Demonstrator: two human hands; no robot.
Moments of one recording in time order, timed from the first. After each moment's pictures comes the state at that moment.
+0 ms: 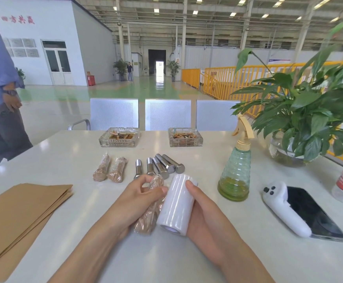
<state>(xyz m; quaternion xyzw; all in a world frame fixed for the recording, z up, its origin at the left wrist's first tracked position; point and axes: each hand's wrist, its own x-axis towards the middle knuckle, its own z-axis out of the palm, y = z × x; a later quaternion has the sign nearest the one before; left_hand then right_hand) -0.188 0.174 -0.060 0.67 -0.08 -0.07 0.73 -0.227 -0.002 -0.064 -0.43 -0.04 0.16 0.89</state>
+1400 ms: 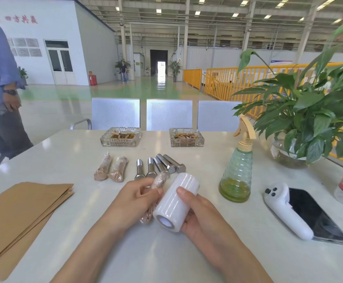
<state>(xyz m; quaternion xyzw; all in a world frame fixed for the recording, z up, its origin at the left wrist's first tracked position) -0.187 0.187 -0.063 0.75 -0.13 -0.02 0.65 -0.222 0.001 -0.070 -0.49 -0.06 0.13 0.86</state>
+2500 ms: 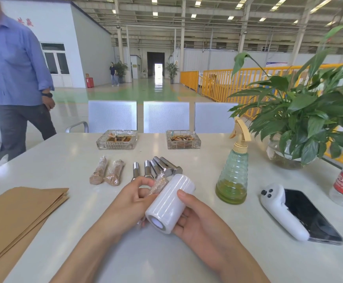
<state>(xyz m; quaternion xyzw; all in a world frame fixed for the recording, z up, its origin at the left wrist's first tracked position) -0.190 0.180 -0.059 0.73 -0.11 -0.04 0.67 -0.229 -0.006 -0.066 -0.42 -0.09 0.18 0.88</state>
